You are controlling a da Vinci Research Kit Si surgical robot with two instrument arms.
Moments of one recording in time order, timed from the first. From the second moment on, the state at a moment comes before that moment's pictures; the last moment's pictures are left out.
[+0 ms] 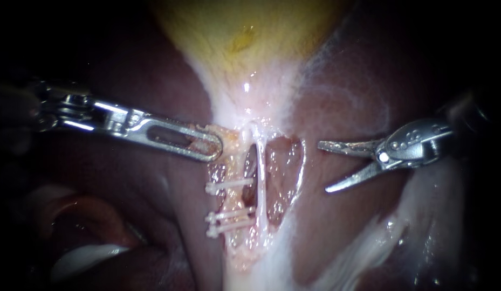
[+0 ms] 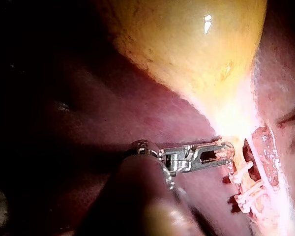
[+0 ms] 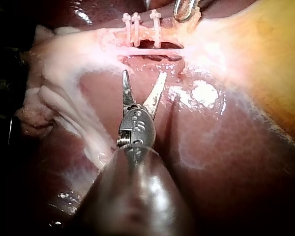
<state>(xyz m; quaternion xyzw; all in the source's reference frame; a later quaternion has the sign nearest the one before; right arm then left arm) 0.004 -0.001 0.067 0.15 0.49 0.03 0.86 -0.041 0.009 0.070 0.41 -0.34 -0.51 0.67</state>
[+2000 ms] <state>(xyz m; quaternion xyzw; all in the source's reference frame) 0.012 -0.005 0.069 0.22 0.49 0.07 0.84 -0.036 0.010 0.063 0.40 -0.34 -0.53 0.67</state>
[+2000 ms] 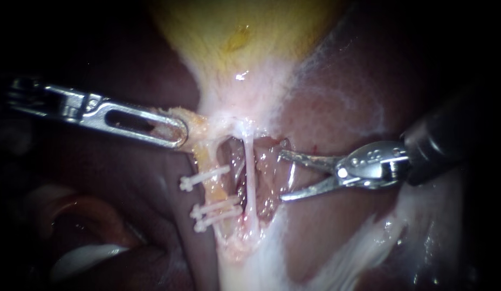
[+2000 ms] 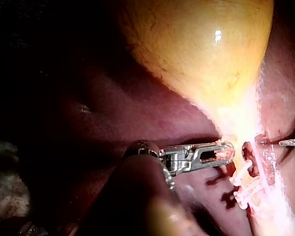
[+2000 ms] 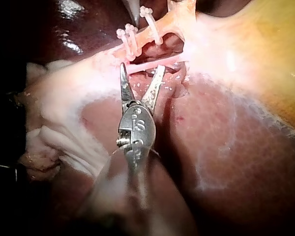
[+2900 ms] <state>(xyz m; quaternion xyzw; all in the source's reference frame) 0.019 -0.009 0.073 0.28 0.47 0.08 0.83 -0.036 0.010 0.063 0.40 -0.35 -0.53 0.67</state>
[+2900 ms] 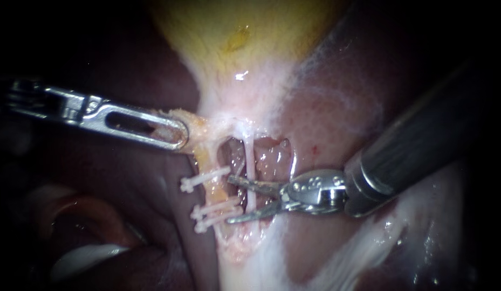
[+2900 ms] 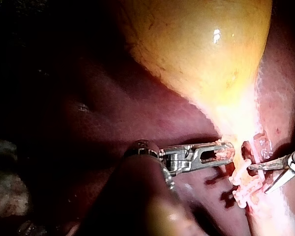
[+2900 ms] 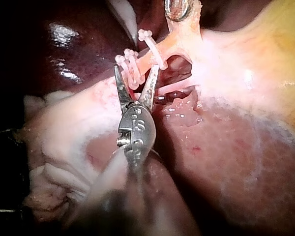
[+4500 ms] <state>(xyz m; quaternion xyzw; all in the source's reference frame) 0.025 -0.009 0.076 0.36 0.47 0.09 0.80 -0.036 0.010 0.063 0.40 -0.35 -0.53 0.67</state>
